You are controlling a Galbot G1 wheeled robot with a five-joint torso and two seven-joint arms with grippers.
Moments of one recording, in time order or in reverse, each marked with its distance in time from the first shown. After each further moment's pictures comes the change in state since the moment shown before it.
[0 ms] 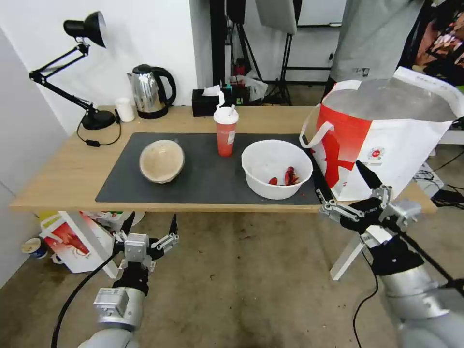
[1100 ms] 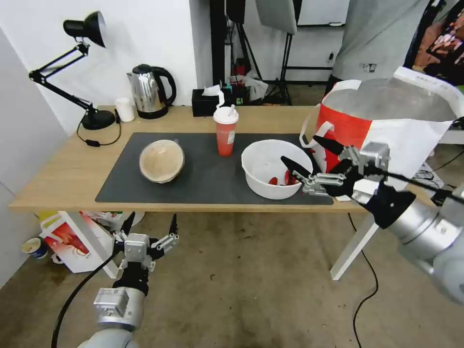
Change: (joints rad) left arm 0.000 0.000 0.000 0.000 0.000 0.000 0.000; right arm 0.397 -0.599 -0.001 -0.042 0.573 -0.275 0.054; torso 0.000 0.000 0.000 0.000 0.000
